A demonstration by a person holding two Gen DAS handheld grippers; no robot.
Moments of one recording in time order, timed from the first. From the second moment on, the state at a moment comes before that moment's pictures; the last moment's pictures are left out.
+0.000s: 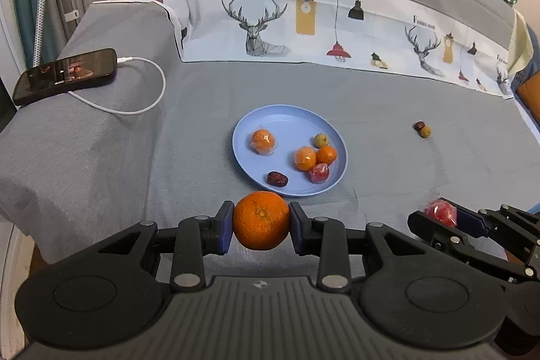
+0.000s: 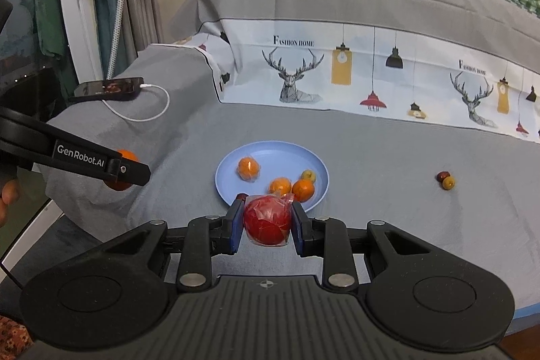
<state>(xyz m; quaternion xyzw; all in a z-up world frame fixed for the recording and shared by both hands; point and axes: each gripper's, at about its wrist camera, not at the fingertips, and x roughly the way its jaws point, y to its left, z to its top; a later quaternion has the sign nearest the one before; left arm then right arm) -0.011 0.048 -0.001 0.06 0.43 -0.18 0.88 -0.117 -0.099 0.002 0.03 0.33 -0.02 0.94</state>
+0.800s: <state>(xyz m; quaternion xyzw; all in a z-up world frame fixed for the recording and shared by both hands) 0.153 -0.044 -0.064 0.12 0.48 -0.16 0.85 0.032 -0.141 -0.073 0.03 0.38 -0.02 0.92</state>
